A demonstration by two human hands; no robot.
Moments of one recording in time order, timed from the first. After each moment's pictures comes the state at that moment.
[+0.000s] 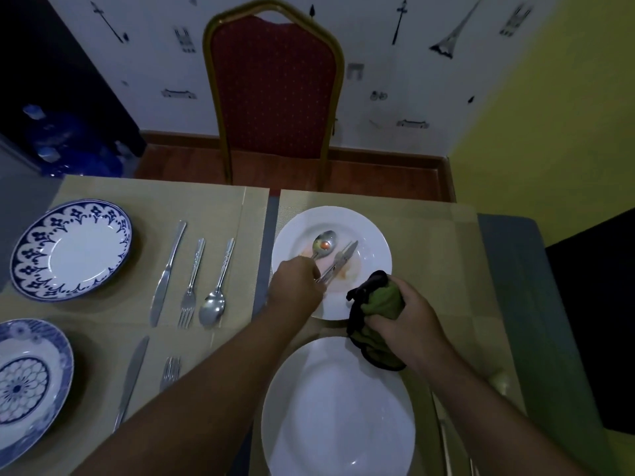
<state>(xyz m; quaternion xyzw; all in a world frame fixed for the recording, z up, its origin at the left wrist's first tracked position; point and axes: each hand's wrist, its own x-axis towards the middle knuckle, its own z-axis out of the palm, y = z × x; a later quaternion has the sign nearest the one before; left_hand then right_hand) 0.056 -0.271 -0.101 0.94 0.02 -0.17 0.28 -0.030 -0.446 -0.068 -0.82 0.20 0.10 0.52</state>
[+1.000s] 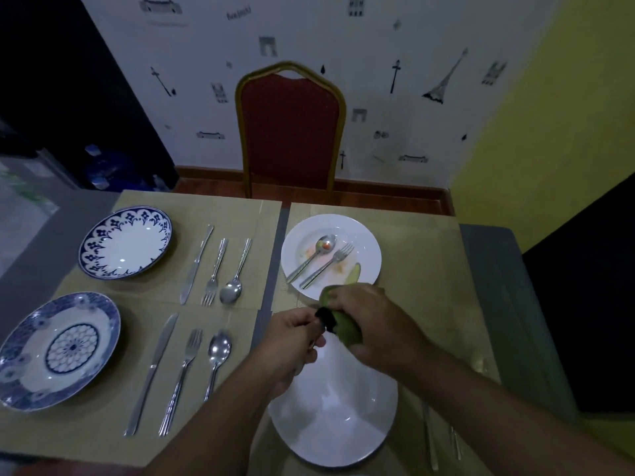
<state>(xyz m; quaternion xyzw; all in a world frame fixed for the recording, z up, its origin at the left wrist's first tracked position) -0.092 -0.256 -0.033 0.66 0.21 -0.27 0.67 -0.083 -0.439 -0.036 -0.92 -0.27 -0.02 0.29</state>
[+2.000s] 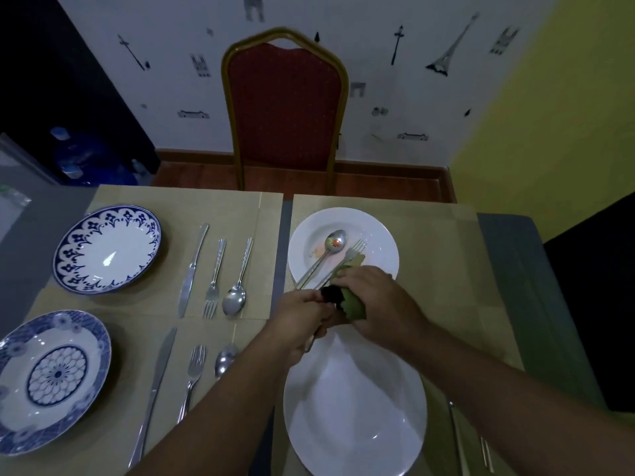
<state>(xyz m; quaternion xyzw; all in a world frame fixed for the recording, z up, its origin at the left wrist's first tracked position) -0.015 -0.243 -0.063 0.64 0.25 -0.31 0.66 -0.019 -0.419 -0.083 -0.94 -0.21 -0.01 0.28</state>
